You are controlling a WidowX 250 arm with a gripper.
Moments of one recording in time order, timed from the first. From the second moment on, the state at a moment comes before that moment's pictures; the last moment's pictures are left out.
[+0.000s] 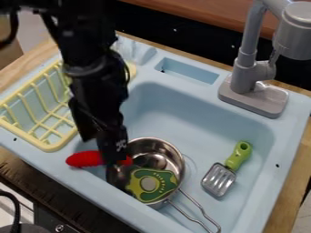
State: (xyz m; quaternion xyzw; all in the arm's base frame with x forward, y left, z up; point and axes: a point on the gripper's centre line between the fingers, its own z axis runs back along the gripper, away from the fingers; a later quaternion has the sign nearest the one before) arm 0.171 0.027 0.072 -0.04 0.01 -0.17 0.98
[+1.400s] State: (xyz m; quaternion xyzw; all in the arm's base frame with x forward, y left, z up) arm 0.167 0.024 0.052 -0.01 -0.02 -0.15 0.99
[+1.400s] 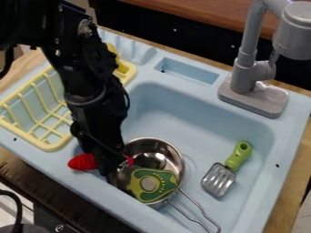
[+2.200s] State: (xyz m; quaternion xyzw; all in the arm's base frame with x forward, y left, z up) arm 0.182 0.026 0.097 -0.05 -0.03 -0.10 0.99
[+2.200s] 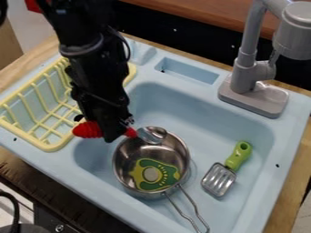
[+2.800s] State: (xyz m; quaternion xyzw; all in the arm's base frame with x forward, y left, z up) arm 0.177 0.044 0.124 -0.08 -0.10 -0.05 0.99
